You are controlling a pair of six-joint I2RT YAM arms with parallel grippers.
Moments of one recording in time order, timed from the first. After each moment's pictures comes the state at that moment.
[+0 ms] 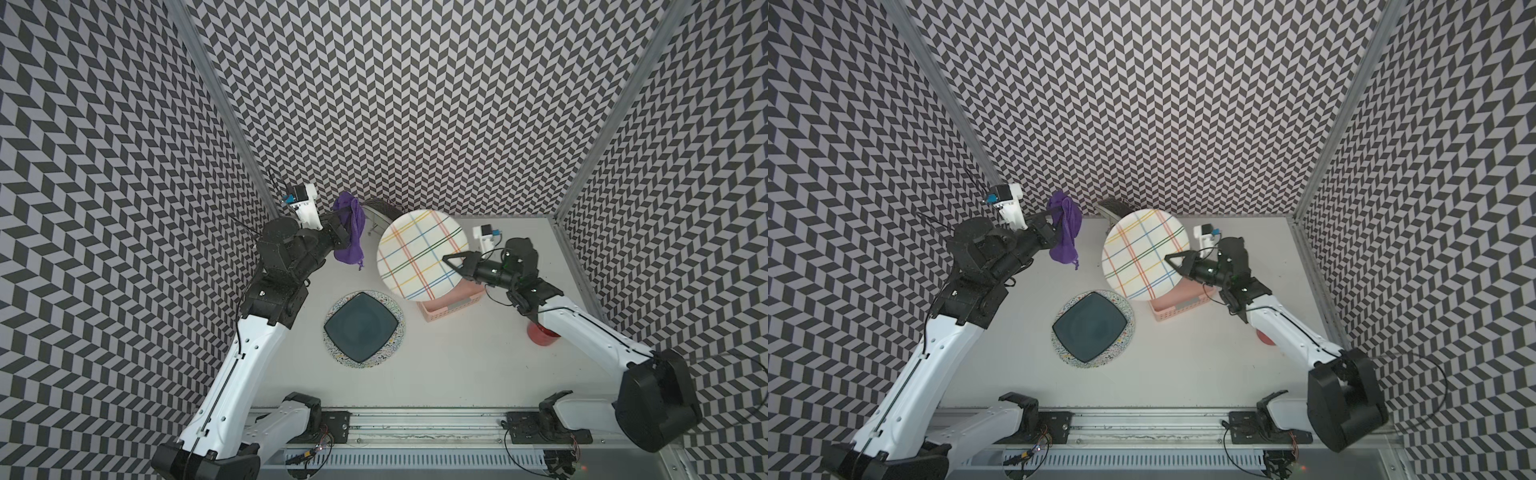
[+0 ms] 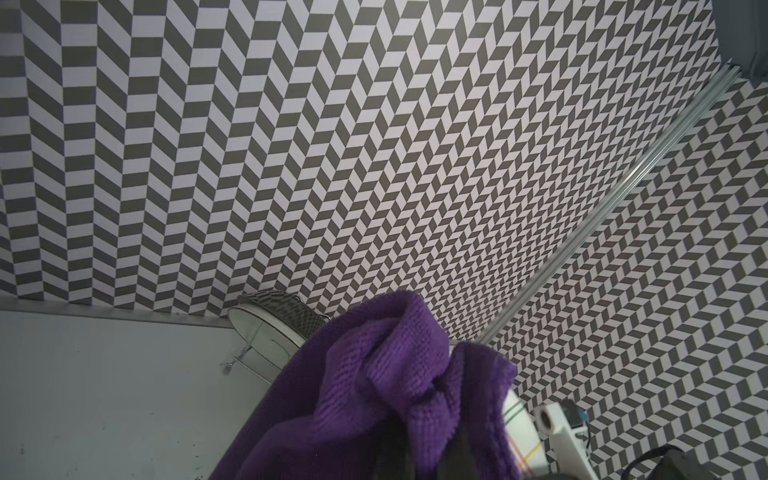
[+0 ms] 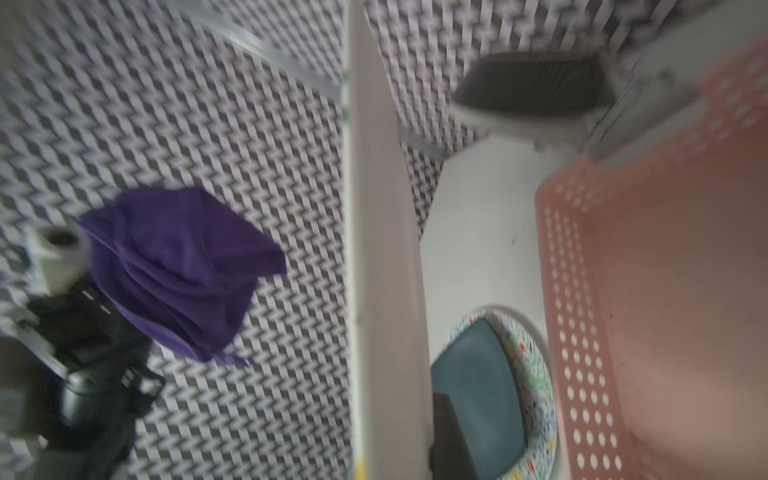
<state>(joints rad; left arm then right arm) -0.25 1.07 1.27 -0.22 0.19 -0.51 0.49 1.38 0.92 0.13 -0.63 0.84</state>
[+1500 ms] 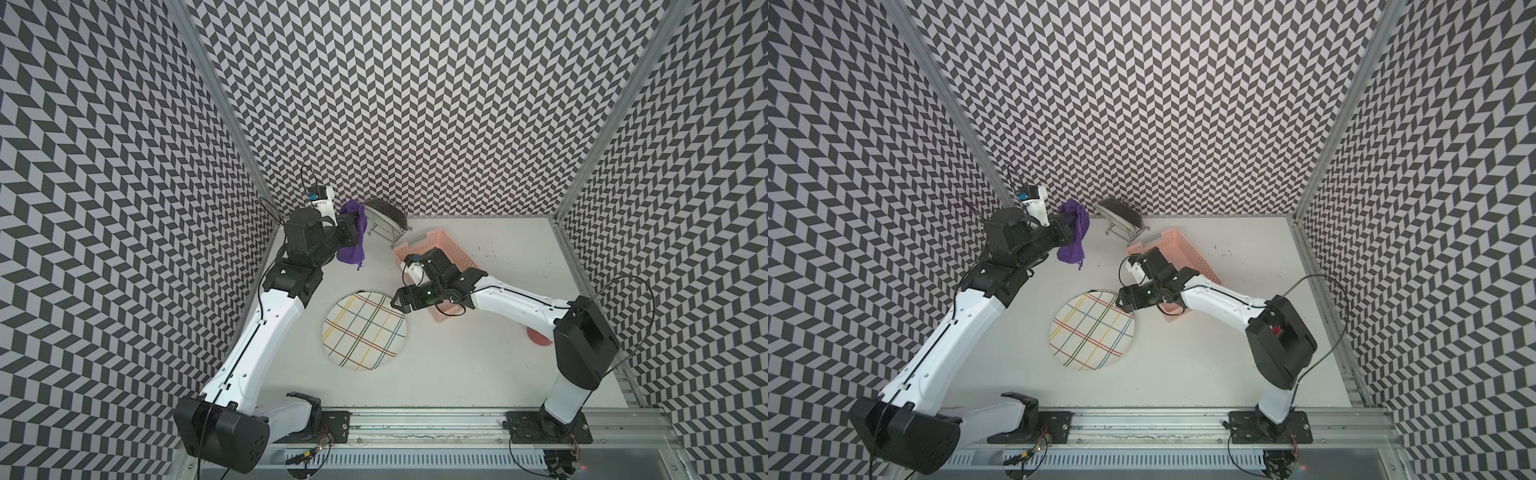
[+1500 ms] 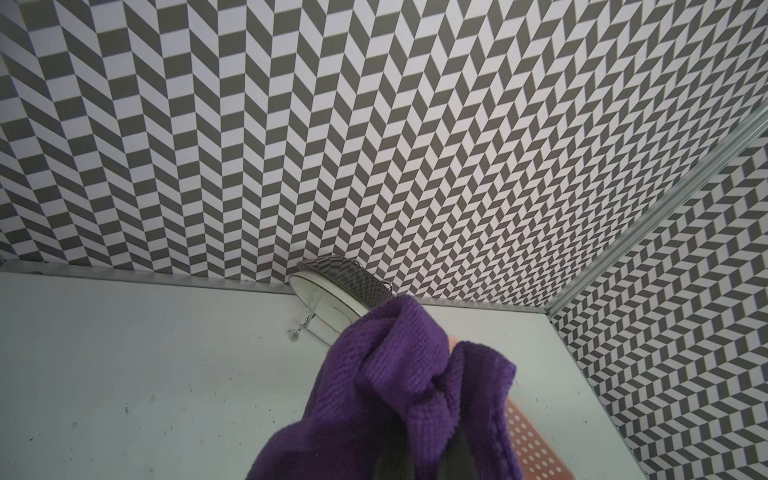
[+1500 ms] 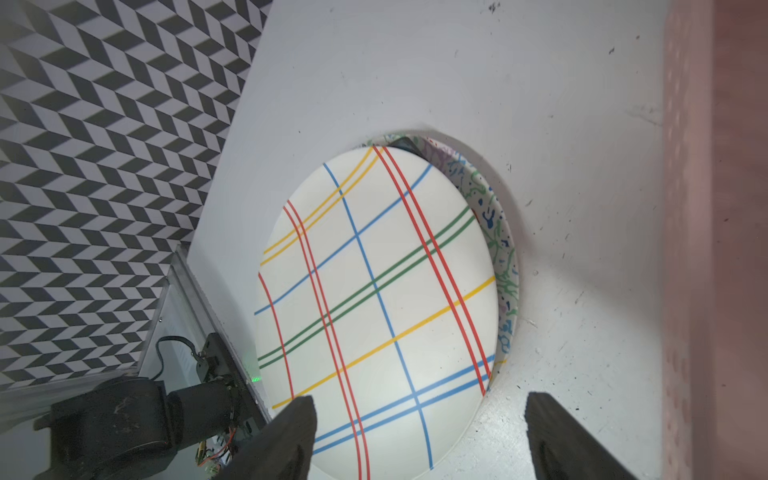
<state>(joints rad) -0.26 1.24 1.24 -0.22 0.12 -0.39 0.77 1.75 1.31 -0.41 -0.35 0.43</state>
